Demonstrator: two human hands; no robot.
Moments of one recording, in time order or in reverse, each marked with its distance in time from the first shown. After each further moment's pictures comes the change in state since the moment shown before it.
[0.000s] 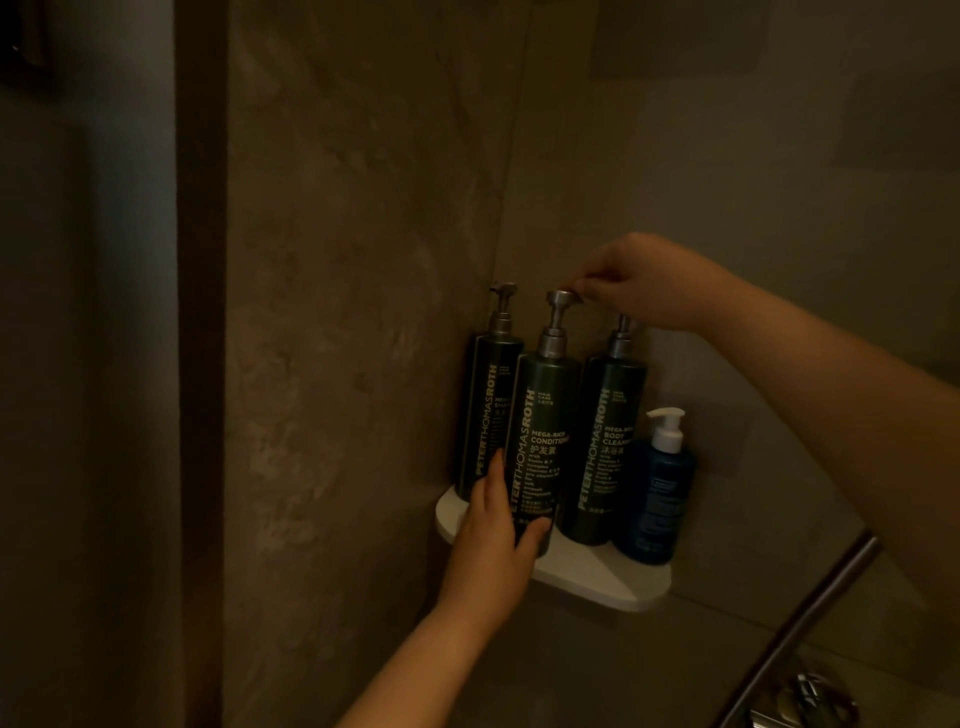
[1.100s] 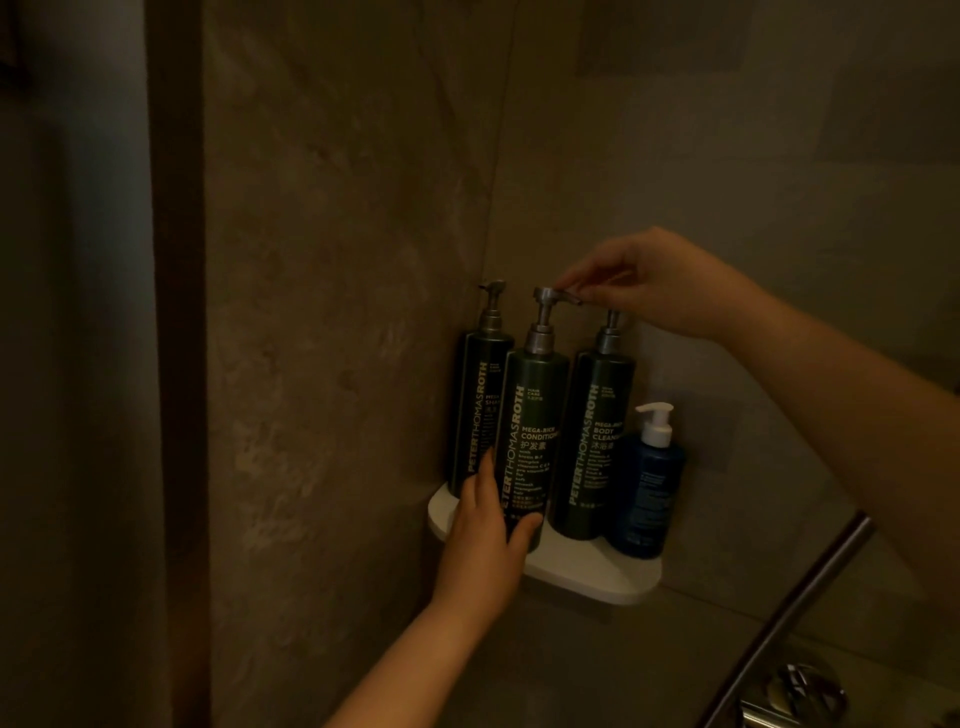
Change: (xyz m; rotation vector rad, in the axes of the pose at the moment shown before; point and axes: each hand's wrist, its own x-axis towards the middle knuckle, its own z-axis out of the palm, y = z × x) left_hand 0.000 0.001 0.003 0.015 0.032 -0.008; right_hand -0.026 0.005 -0.006 0.327 0.017 -0.070
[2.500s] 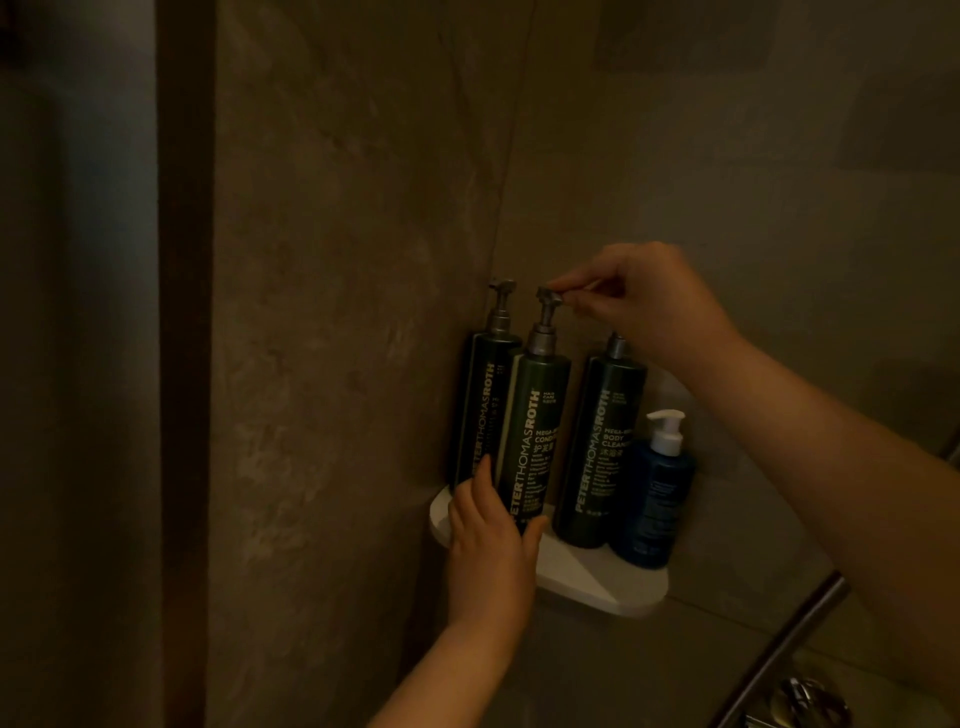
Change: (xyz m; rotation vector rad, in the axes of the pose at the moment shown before) left_hand -0.006 0.008 0.012 0.253 0.239 -0.030; right_hand 0.010 0.002 0.035 -0.018 0.263 -0.042
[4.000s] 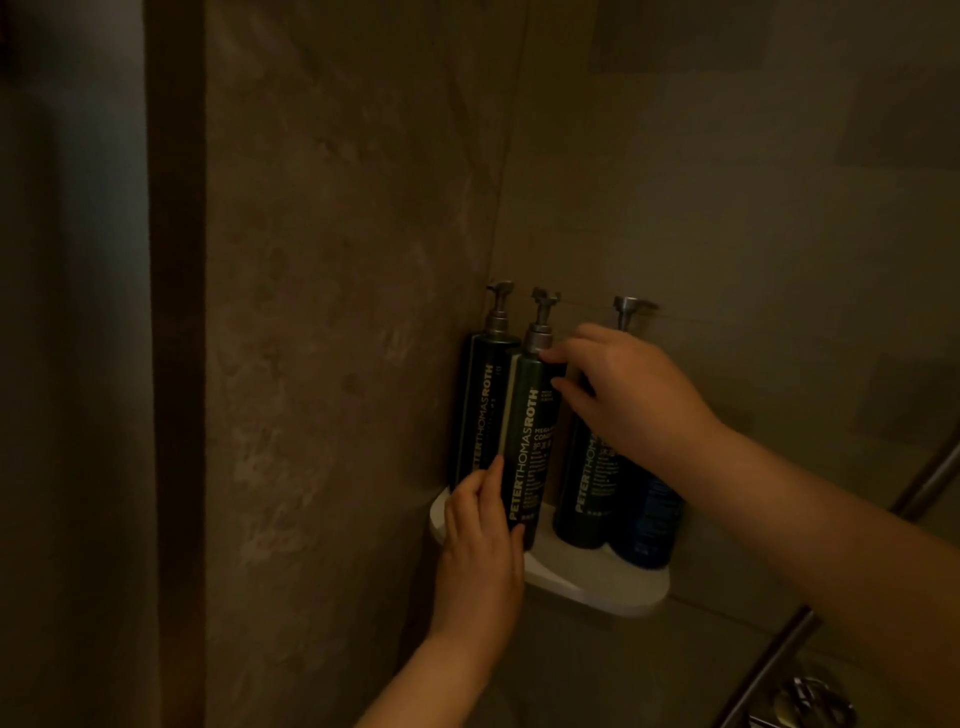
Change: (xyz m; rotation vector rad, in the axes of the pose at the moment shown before) left_hand -0.006 -0.008 -0.014 0.099 0.018 0.185; right_hand -0.054 -0.015 0.029 -0.405 -0.121 -0.085
